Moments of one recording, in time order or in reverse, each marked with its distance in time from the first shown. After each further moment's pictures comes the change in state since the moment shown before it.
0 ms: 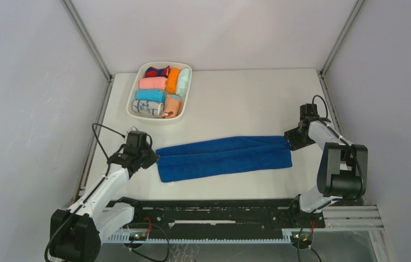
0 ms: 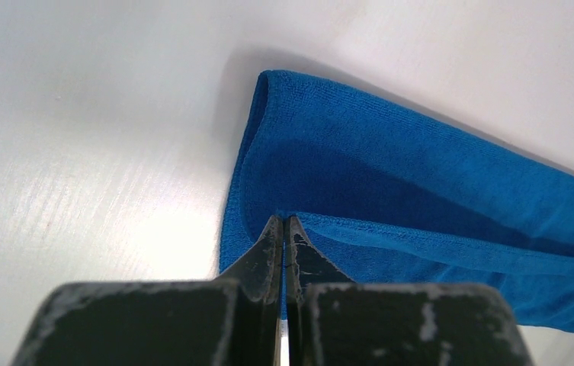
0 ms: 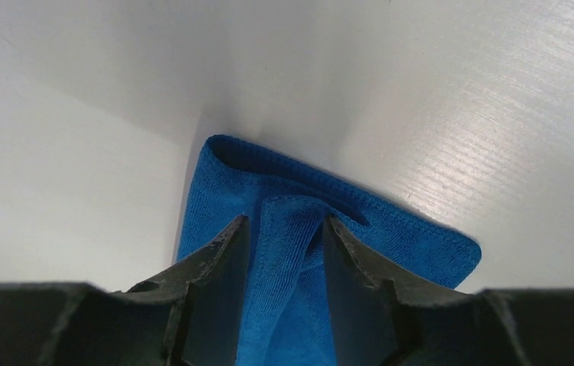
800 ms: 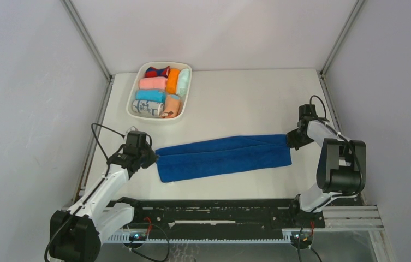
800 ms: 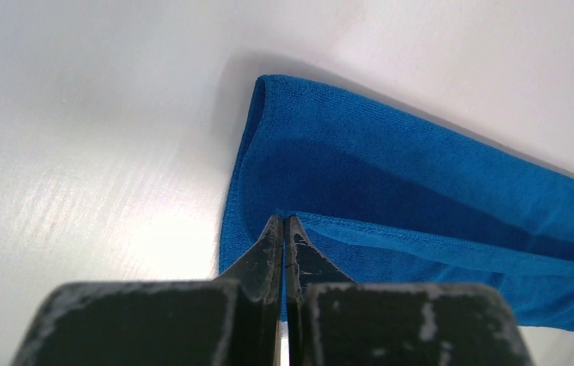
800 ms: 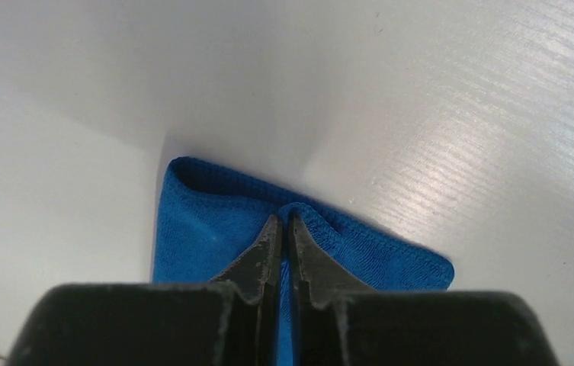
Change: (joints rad) left arm 0.000 -0.011 0.000 0.000 -0.006 0.000; right arm 0.005 0.061 0.000 0.027 0.040 -0.029
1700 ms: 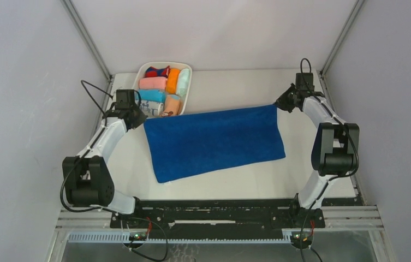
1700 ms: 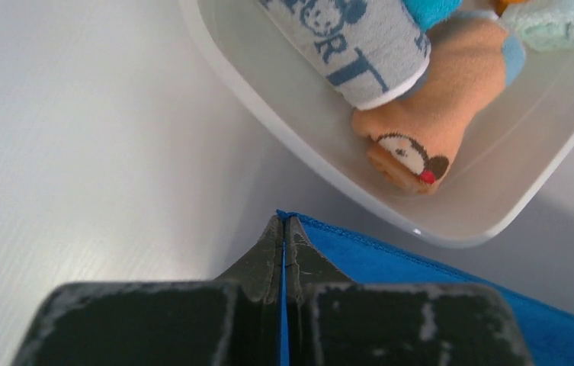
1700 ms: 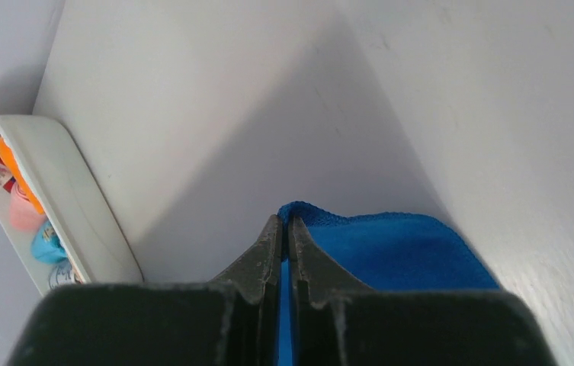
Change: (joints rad) left arm 0.201 0.491 0.527 0.044 -0.063 0.174; right arm 0.055 0.173 0.412 0.208 -0.258 -0.301
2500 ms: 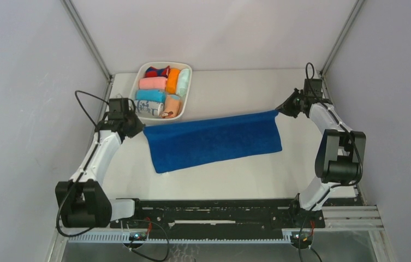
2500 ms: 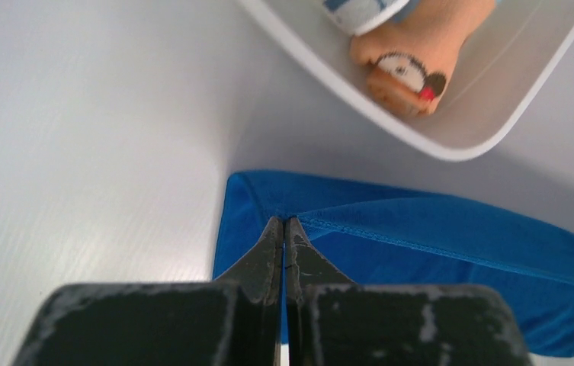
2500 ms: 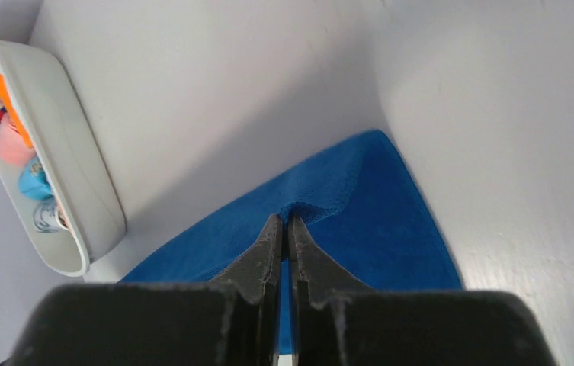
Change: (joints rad) left arm 0.029 -0.151 -0.059 -0.087 0.097 0.056; right arm -0.056 -0.055 -0.087 0.044 -0.170 -0.138
